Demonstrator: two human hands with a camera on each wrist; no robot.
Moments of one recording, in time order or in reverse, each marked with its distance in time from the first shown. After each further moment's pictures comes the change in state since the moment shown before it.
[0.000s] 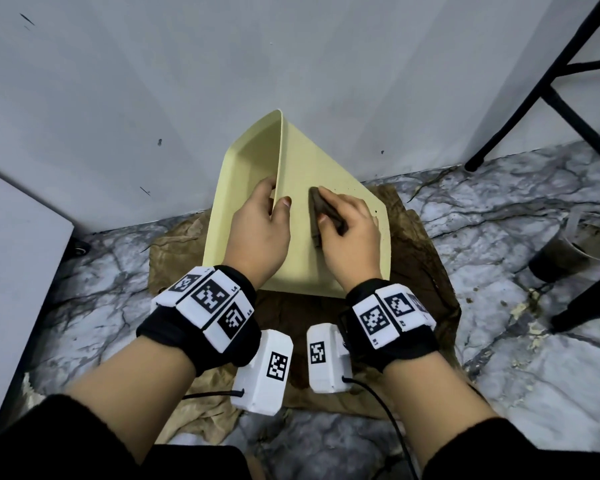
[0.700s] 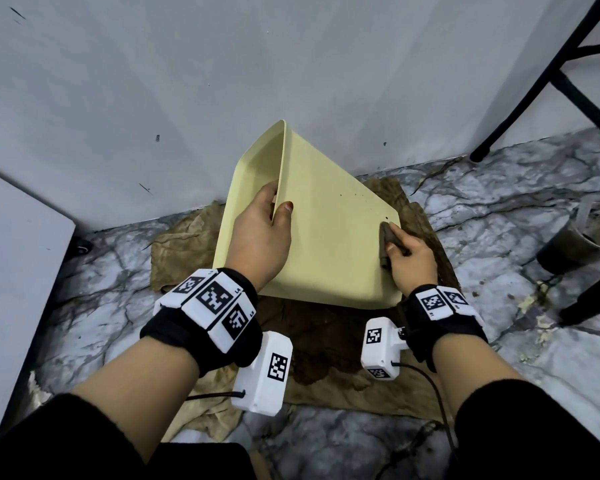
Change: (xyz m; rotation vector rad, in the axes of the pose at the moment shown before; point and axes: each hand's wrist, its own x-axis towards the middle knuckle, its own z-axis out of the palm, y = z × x) left_hand 0.000 -0.019 0.007 0.005 -0.063 -0.015; right_hand 0.006 0.102 -0.055 -0.170 -0.039 0.455
